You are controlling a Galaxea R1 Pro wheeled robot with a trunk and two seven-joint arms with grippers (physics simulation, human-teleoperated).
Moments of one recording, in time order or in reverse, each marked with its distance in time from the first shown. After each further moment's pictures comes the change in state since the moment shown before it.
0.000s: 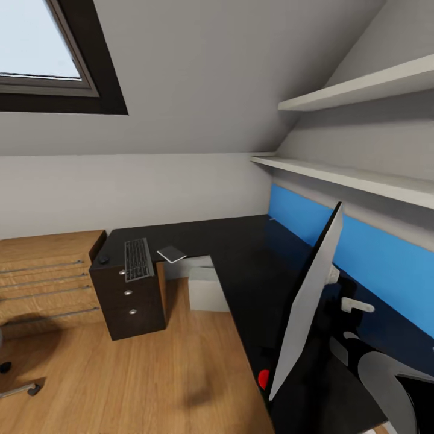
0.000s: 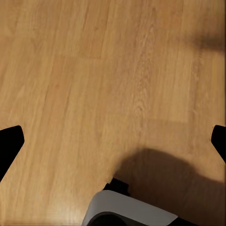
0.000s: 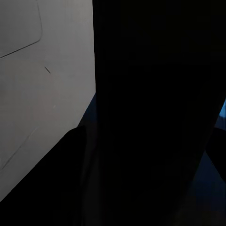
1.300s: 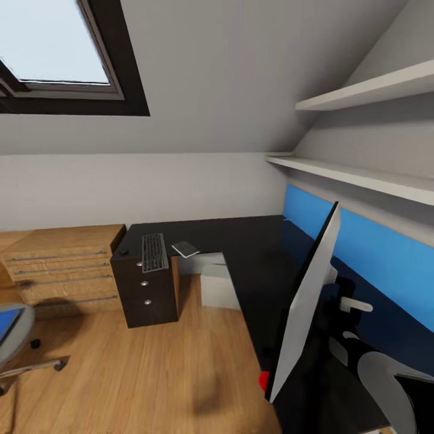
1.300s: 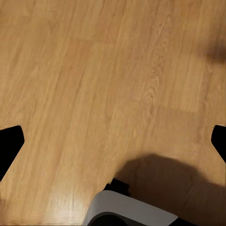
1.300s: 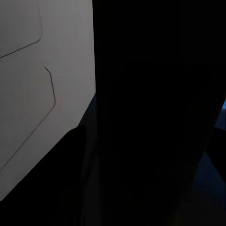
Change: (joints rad) left arm 0.000 0.001 0.001 0.000 0.000 -0.001 0.000; right arm 0.000 0.002 0.021 0.002 -0.001 0.000 -0.001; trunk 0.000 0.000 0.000
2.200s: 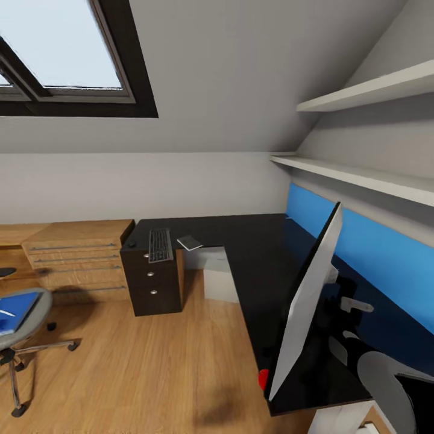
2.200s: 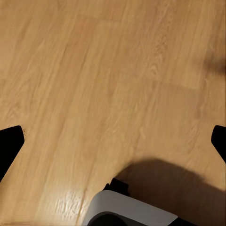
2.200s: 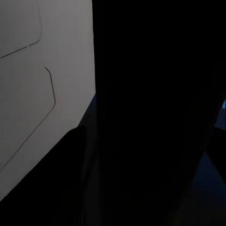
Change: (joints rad) left arm 0.000 -0.001 0.000 0.000 0.000 0.000 0.000; right arm -0.001 0.001 -0.025 -0.002 0.009 0.003 -0.001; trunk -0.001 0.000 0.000
